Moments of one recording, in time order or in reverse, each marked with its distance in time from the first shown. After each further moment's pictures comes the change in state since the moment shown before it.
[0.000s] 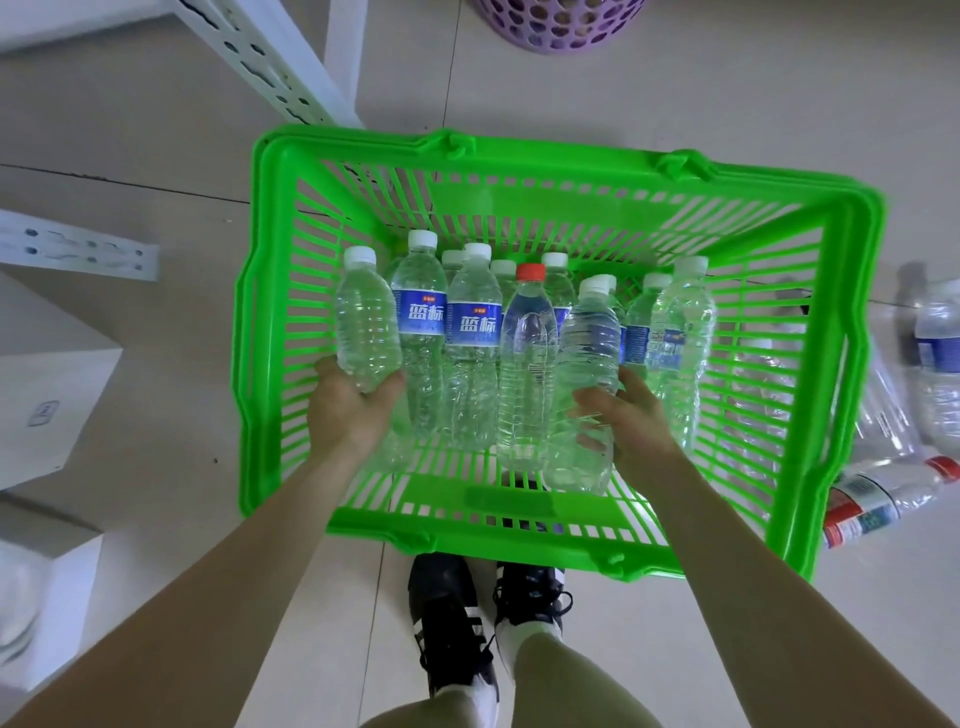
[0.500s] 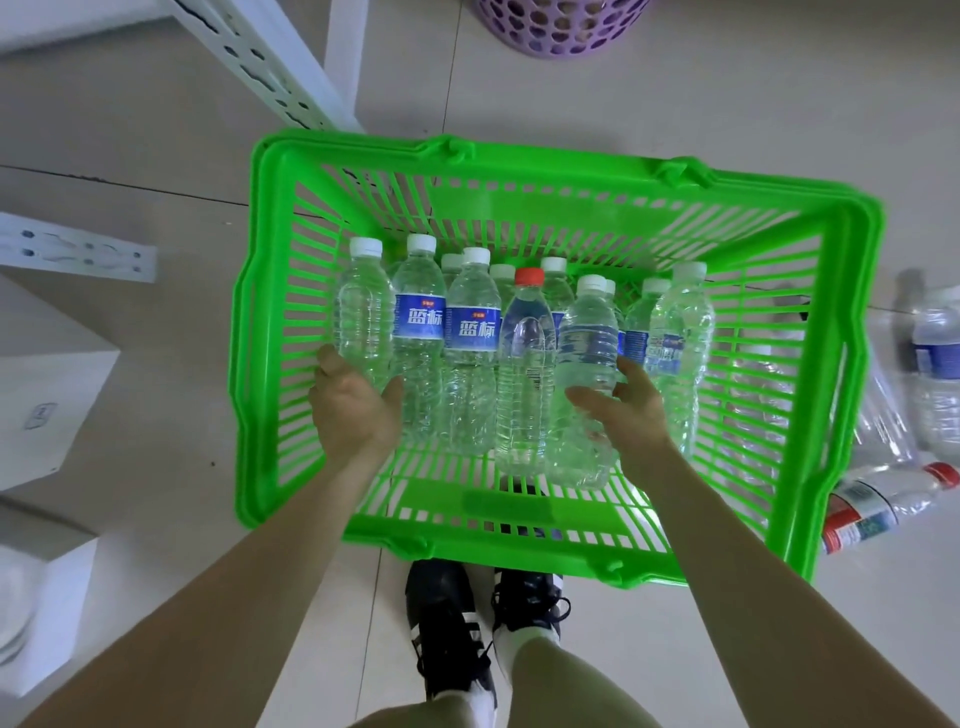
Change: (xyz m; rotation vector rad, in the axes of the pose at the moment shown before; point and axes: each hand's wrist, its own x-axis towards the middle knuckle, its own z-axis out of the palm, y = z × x) left_hand -0.007 0.014 0.011 0.267 0.180 0.124; right_hand 0.006 -0.008 0.005 -0.204 0.136 -0.077
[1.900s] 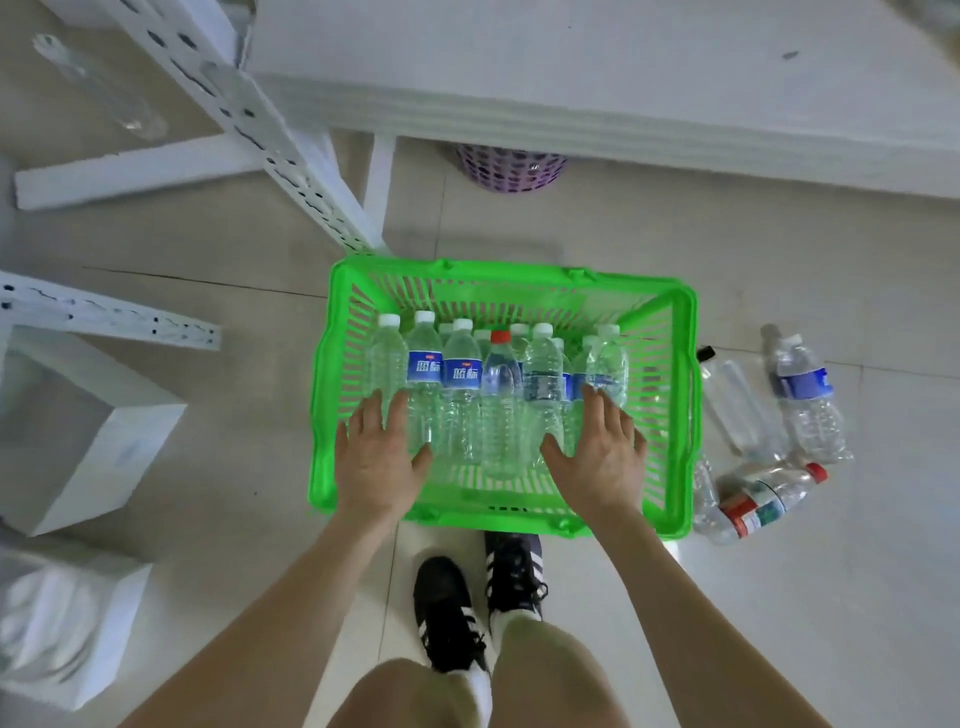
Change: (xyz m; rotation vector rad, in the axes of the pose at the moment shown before) left_hand -0.078 0.006 -0.085 0.402 -0.051 0.492; right_hand -0.158 -0.060 -0.008 -1.016 0.368 -0.562
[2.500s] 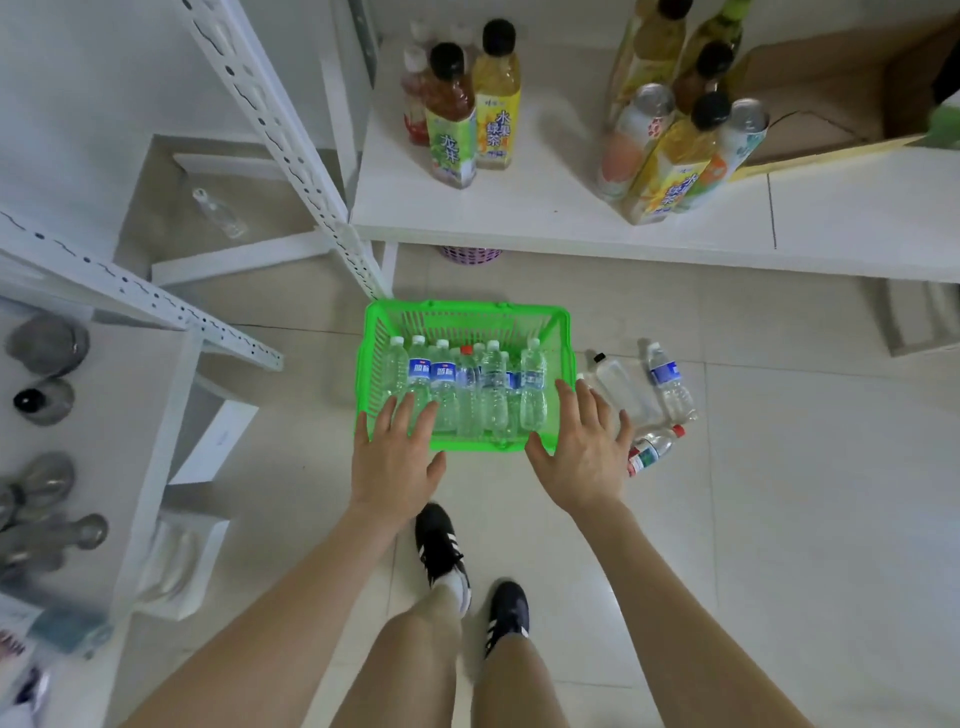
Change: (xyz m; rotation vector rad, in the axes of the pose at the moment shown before) left_hand -0.246 0.067 -0.214 0.149 0.125 0.271; right_hand -0.222 -0.023 -0.248 -0.100 0.224 -0.121
